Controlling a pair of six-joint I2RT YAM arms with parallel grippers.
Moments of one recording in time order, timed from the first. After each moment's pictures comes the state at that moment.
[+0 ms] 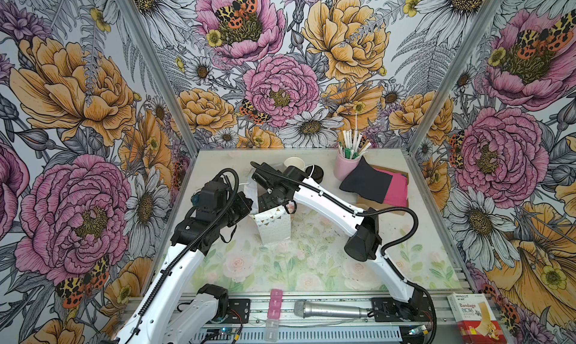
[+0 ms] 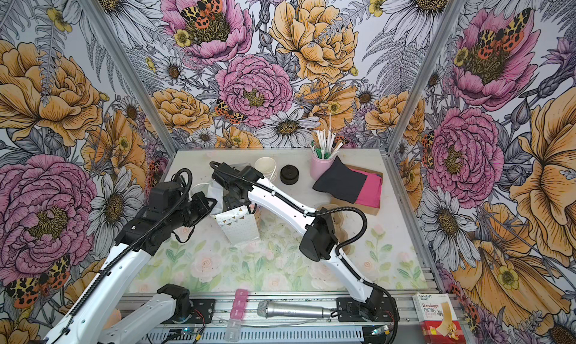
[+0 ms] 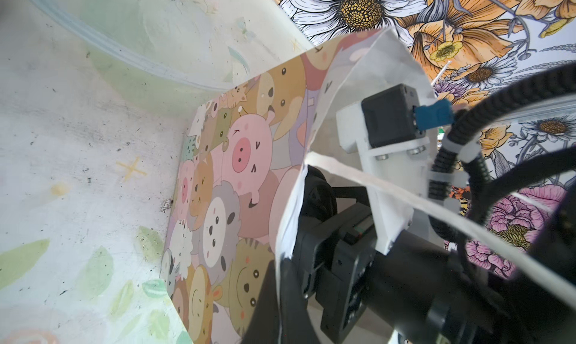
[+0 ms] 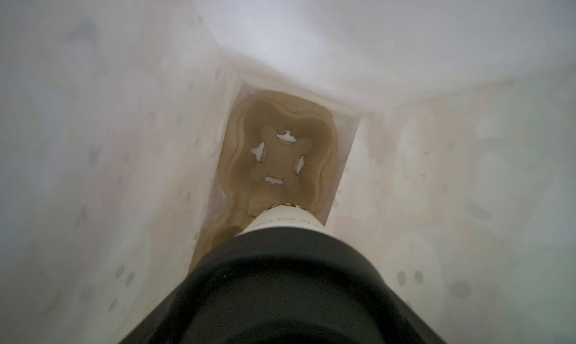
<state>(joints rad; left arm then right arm) -0.27 0.89 0.94 -0.73 0.16 -0.86 0.96 2.38 2.55 -1.37 0.17 0.44</state>
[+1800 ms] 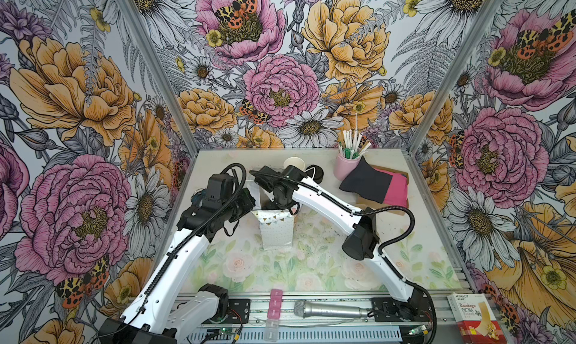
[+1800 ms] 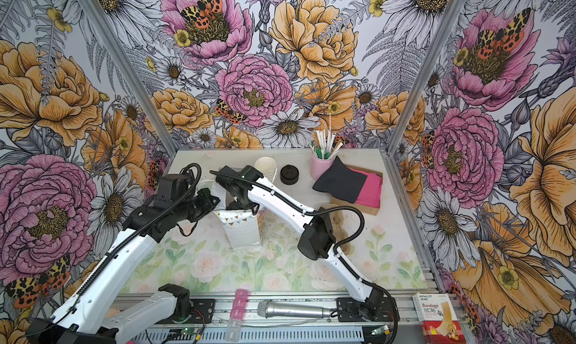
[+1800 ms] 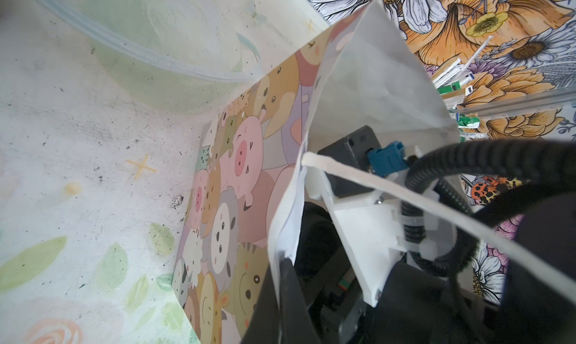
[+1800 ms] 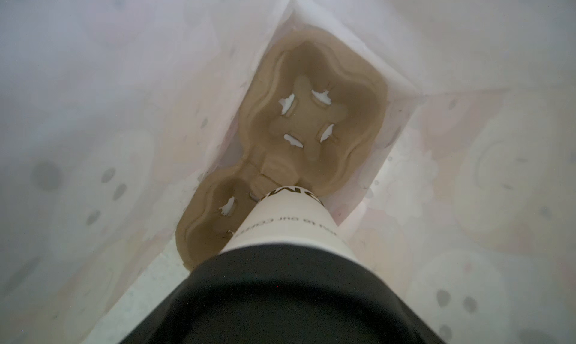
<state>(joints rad) -0.28 1.01 1.03 -0.80 0.15 -0.82 0.96 2.42 2.58 -1.53 0.02 0.27</state>
